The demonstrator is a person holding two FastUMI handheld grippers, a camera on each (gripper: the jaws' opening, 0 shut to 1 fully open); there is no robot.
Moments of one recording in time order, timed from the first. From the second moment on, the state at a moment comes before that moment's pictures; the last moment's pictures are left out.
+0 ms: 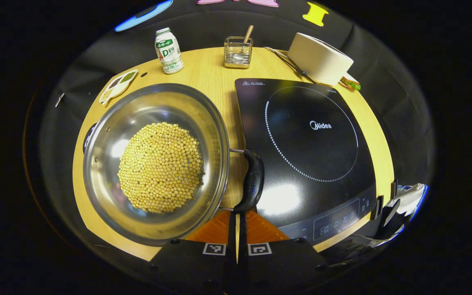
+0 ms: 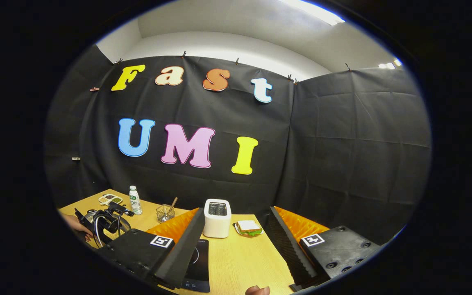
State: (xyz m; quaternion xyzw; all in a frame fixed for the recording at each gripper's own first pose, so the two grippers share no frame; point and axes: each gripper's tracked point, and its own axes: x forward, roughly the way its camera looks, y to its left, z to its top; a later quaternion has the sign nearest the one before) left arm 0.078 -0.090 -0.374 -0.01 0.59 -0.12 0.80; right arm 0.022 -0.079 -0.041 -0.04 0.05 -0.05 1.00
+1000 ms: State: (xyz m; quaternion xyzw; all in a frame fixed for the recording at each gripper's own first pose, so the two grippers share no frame) left arm 0.139 -0.100 -0.368 -0.03 0.56 -0.08 0.83; right arm 0.033 -0.086 -0.055 -0.04 0.07 -0.05 1.00
